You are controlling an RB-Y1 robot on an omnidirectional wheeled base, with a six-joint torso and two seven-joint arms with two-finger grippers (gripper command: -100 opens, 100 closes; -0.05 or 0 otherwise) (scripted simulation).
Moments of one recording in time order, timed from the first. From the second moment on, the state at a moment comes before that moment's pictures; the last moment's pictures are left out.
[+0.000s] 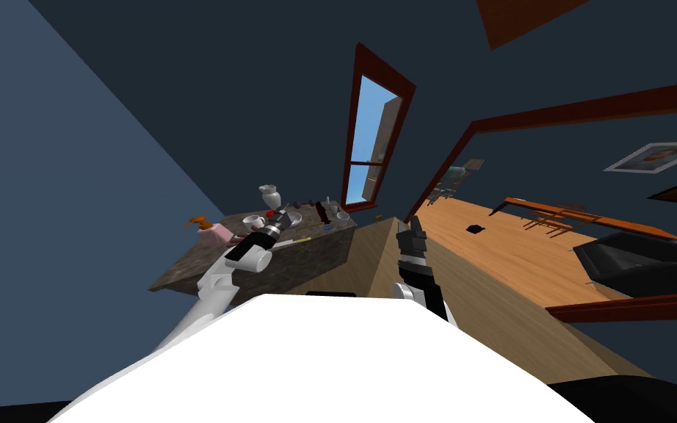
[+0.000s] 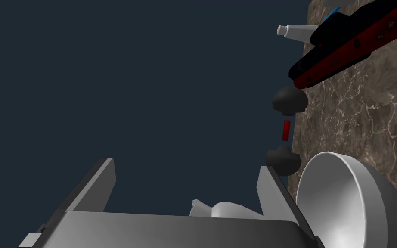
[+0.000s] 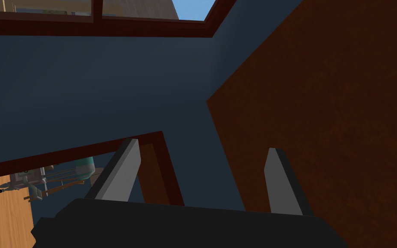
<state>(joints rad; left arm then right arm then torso) 0.19 0.41 0.03 -2.12 0.29 0.23 0.21 0.54 -0.04 -0.03 -2.29 -0.07 -0.37 0.10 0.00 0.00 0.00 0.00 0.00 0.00</state>
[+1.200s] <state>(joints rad) 0.05 0.51 0.02 -2.03 0.39 0.56 0.35 0.54 -0.04 -0.03 -2.29 -0.07 -0.37 0.10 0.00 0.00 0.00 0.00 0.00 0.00</state>
